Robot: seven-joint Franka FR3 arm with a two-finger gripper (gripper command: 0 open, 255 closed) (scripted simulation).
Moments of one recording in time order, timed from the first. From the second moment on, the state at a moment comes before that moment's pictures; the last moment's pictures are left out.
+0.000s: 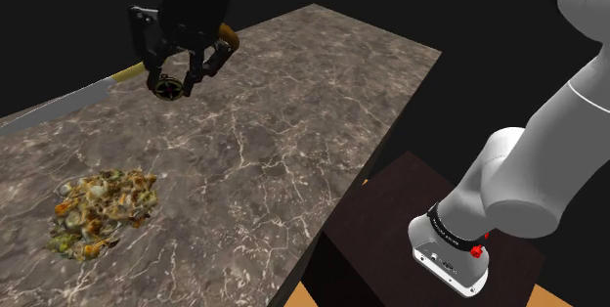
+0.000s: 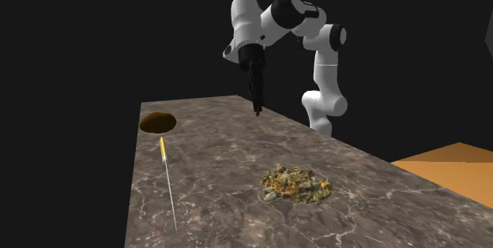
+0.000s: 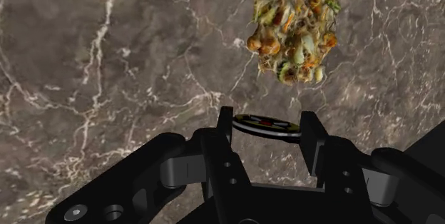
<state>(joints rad) 0.35 0.02 0.33 -1.75 0.49 2.04 0.60</state>
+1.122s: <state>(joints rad) 0.55 0.27 0.43 -1.53 0.29 2.18 0.91</state>
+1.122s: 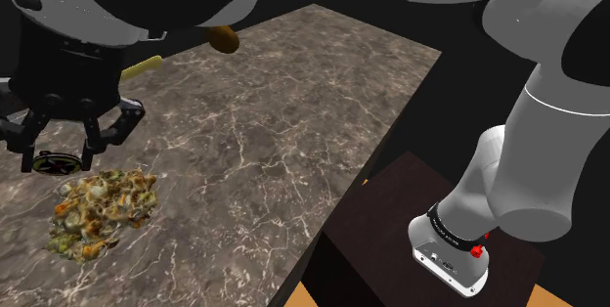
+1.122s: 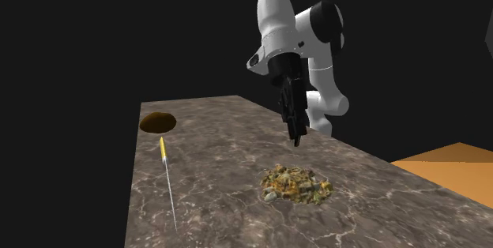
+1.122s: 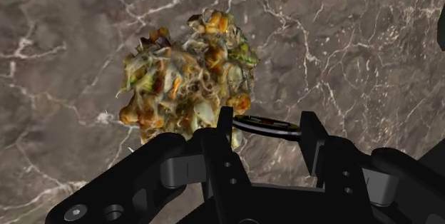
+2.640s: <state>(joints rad) 0.54 0.28 0.43 -1.64 0.31 2.29 0.86</state>
